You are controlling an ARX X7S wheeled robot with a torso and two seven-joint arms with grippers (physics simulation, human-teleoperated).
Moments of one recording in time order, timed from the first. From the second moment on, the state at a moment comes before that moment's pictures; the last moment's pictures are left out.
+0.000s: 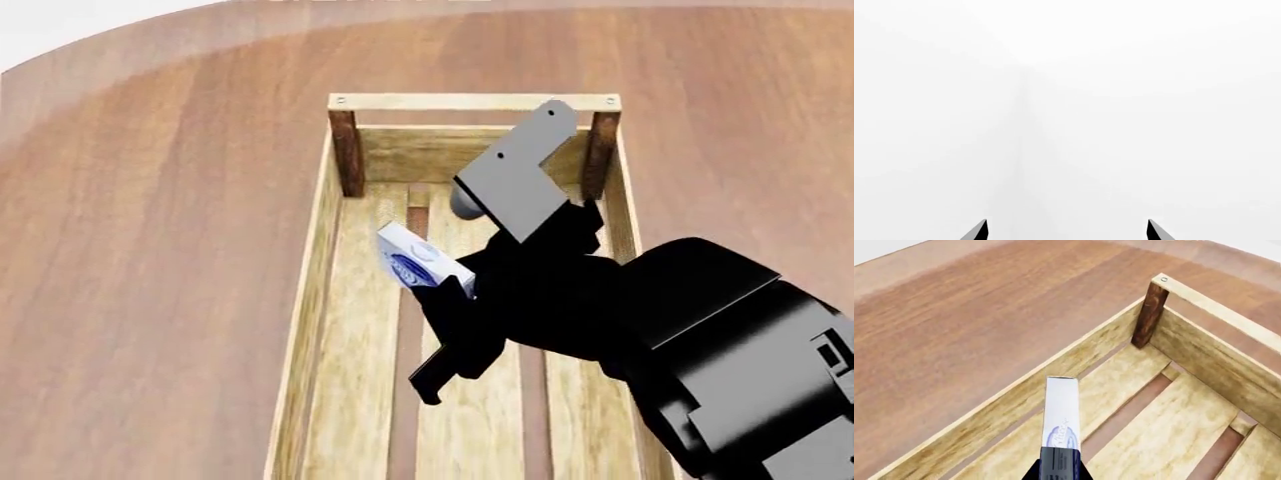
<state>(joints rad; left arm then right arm) 0.11 -0.51 0.39 0.07 0.33 0.82 -1.17 1.16 0.50 -0.74 0.17 0.66 0.90 -0.47</state>
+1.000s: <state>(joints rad) 0.11 -0.51 0.39 0.07 0.34 0.82 -1.18 1.15 0.50 -0.79 0.20 0.63 0.90 -0.46</state>
